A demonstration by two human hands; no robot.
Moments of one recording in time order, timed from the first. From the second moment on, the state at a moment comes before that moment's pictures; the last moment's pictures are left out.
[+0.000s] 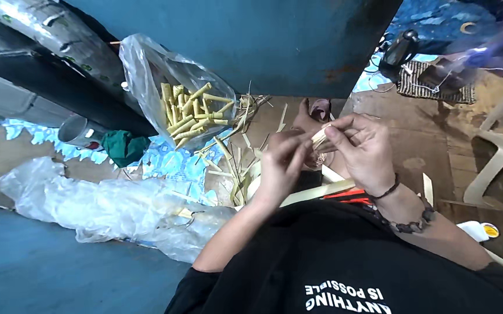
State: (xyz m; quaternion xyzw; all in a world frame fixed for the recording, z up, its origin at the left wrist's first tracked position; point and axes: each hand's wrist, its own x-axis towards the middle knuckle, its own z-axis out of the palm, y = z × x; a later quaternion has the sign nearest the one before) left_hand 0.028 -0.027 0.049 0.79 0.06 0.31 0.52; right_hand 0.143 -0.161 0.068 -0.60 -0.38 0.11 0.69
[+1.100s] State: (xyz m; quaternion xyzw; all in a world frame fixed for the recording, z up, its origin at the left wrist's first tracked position) left_hand 0.008 -0.024 0.084 0.79 -0.04 0.30 0.54; right_hand 0.145 -0.176 0.079 -0.50 -0.37 0.28 0.73
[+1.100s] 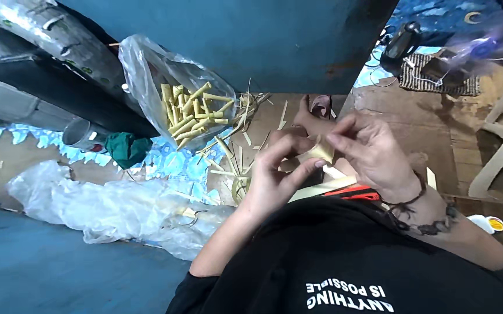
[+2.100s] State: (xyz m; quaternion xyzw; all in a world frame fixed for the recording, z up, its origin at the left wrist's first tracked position) left_hand 0.009 -0.020 0.079 0.81 0.02 0.20 0.56; right_hand 0.138 -0.184 0.069 -0.66 -0.49 0.13 0.56
